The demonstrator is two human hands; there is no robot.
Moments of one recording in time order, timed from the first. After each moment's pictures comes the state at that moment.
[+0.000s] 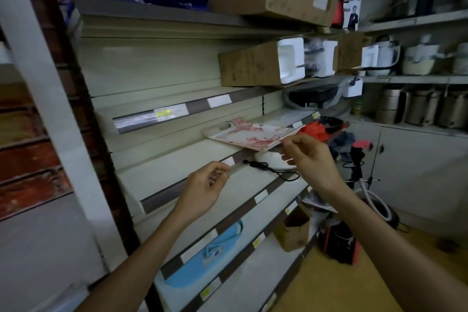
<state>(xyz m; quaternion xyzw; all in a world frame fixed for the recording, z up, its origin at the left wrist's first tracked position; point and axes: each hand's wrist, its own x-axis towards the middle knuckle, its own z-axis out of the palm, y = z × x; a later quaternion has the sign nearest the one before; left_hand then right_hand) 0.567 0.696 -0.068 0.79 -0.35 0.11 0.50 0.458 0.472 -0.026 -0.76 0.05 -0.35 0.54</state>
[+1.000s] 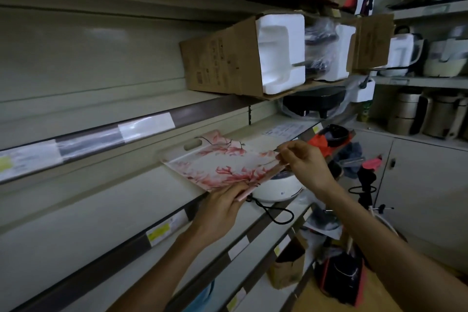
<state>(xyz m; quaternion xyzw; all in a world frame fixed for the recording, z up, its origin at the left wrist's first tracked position) 0.772 0.466 -0.125 0.80 -0.47 0.15 0.35 0.702 0.245 -0.056 -0.81 0.07 -0.30 0.50</state>
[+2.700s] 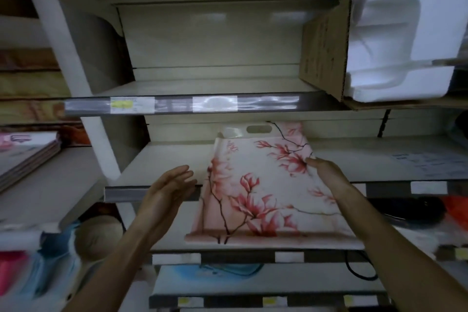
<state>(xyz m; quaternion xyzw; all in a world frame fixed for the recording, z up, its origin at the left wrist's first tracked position) 0.685 0.563 -0.101 0.55 0.06 0.18 0.81 0.862 0.254 -0.080 -0.71 0.01 0.09 0.69</state>
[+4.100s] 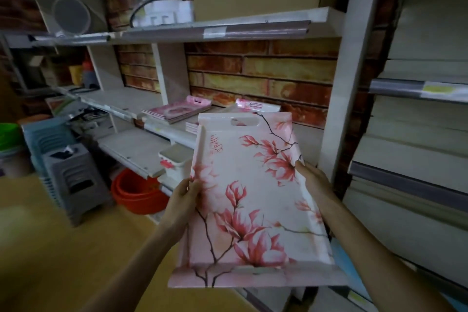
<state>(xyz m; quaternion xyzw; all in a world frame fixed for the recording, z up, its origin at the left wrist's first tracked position) 0.261 0.840 -0.142 0.63 0.36 0.41 0.56 0.533 0.723 -0.123 -0.59 -0.26 0.28 0.71</state>
